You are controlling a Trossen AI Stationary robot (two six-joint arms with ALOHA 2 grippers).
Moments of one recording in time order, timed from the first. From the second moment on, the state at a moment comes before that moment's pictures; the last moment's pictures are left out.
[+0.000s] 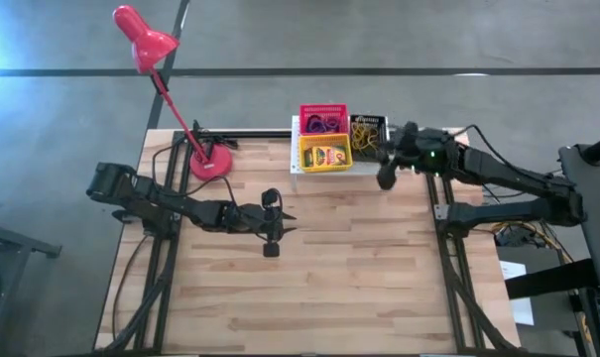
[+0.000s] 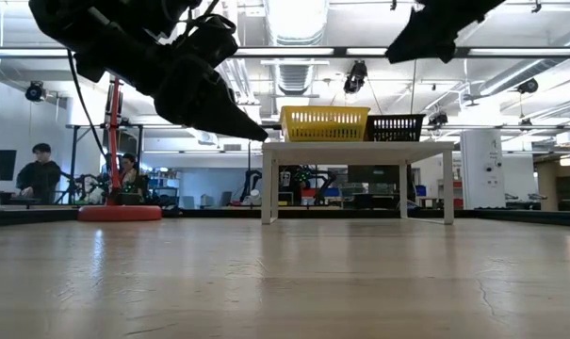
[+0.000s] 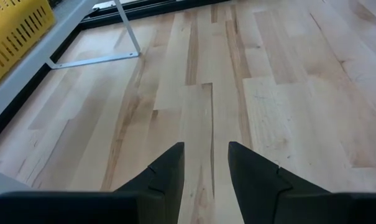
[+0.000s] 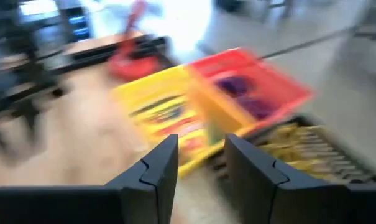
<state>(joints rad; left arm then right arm) -0.12 1.53 0.65 0.37 -0.24 0.10 -0.34 0.91 0.91 -0.41 0.22 0.10</state>
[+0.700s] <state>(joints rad) -0.12 1.53 0.65 0.40 -0.26 0.06 -0.02 0.47 0.34 -0.01 -0.06 0.17</state>
